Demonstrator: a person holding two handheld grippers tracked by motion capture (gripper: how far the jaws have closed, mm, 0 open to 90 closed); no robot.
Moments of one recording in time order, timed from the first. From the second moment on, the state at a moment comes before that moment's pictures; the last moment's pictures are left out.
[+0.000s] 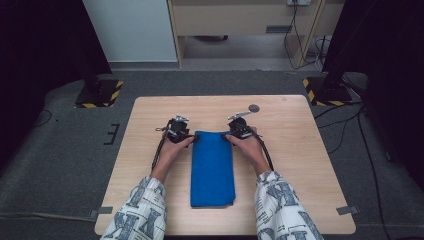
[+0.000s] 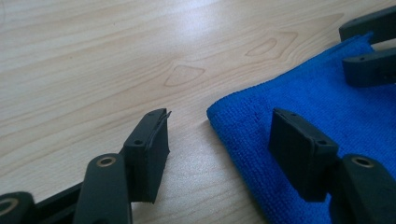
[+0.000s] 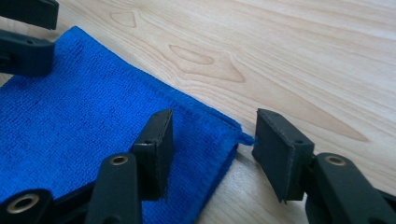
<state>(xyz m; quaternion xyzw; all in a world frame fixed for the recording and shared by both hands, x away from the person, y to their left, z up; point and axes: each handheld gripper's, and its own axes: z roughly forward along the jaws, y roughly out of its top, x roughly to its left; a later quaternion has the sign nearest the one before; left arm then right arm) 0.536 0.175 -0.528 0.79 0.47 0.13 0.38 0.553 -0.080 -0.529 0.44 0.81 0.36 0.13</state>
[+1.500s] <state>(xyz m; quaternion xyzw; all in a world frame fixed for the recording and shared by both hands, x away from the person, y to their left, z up) 0.492 0.162 -0.473 0.78 0.42 0.18 0.43 0.512 -0.087 -0.475 0.38 0.80 0.43 0.15</state>
